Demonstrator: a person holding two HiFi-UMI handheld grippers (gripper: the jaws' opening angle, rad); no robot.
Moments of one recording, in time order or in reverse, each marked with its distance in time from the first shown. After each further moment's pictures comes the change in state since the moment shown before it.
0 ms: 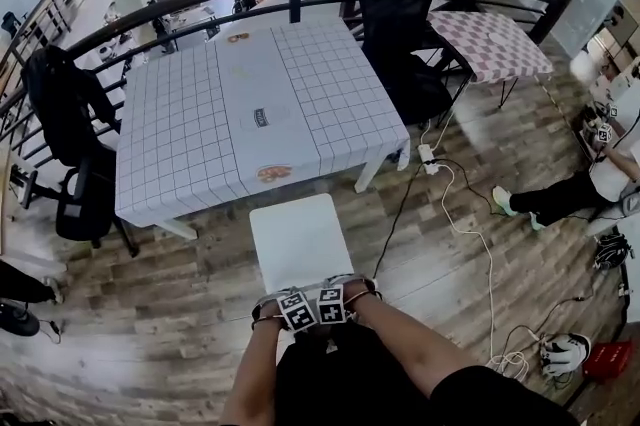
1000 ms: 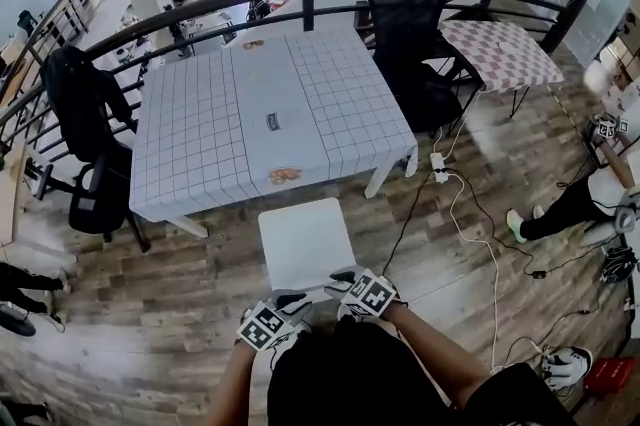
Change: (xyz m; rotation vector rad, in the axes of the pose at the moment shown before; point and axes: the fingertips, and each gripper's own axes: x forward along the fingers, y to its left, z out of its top) left arm -0.164 -0.005 0.038 -0.314 -0.618 0.091; right arm -0.161 -0.036 0.021 0.662 -0.631 -0.052
